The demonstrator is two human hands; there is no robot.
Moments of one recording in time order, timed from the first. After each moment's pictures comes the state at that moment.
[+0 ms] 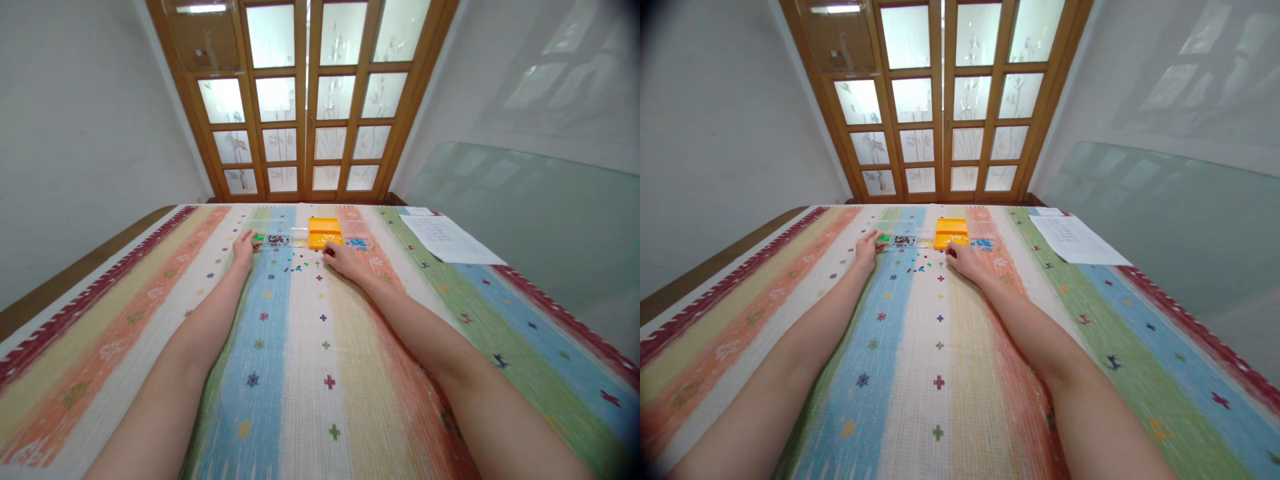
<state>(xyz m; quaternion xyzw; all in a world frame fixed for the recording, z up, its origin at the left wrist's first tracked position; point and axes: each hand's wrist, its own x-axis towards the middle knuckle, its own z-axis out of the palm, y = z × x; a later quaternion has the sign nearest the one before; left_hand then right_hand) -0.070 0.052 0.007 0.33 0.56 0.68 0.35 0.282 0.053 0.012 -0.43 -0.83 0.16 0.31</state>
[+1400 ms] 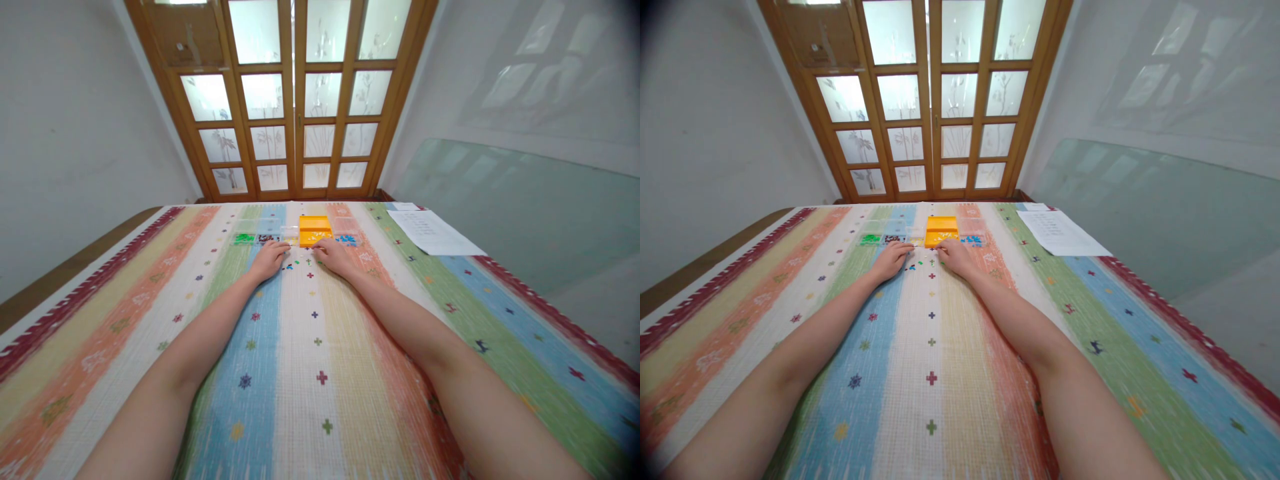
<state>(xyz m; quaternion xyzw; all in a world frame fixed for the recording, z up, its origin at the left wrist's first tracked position) 0.005 0.017 0.010 0.83 0.45 0.31 0.07 0.284 0.056 0.006 -0.41 -0.85 0.10 0.32</state>
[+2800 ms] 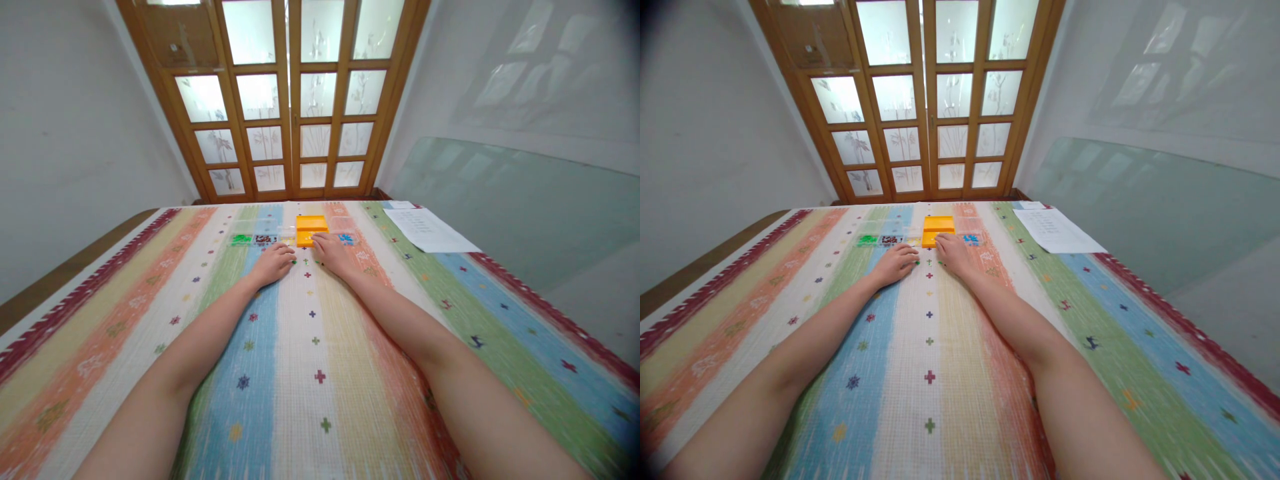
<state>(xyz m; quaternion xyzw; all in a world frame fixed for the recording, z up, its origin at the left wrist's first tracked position) 0.020 0.000 0.021 0.91 0.36 0.23 -0.03 0.283 0.060 0.008 -0.41 -0.84 0.00 0.36</state>
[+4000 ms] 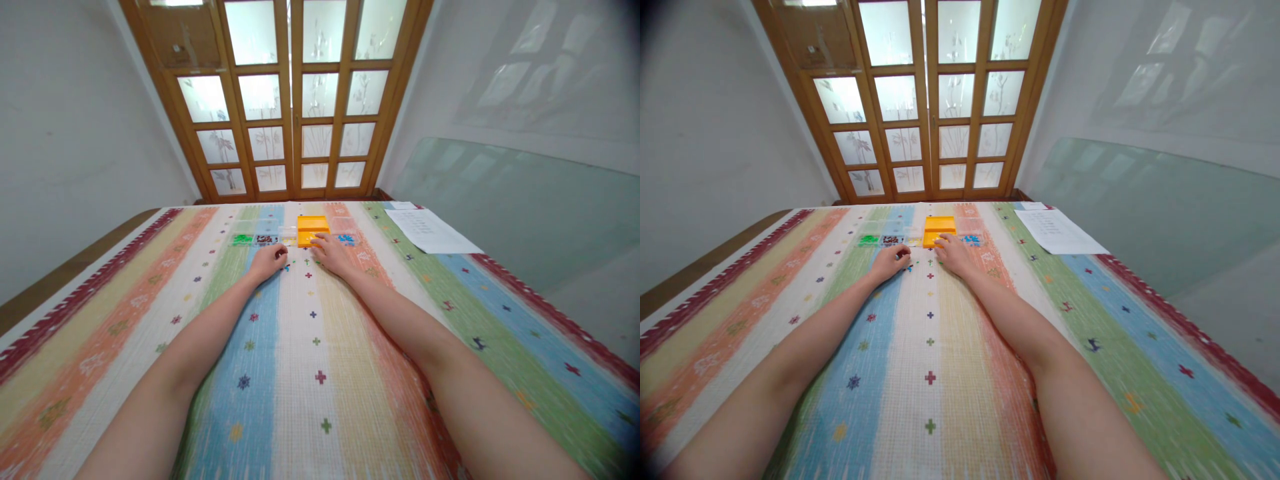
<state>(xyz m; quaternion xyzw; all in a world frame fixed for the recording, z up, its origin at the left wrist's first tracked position) 0.015 0.005 0.020 0.78 0.53 0.31 0.10 0.284 0.056 0.001 -0.43 -0.84 0.03 0.33</state>
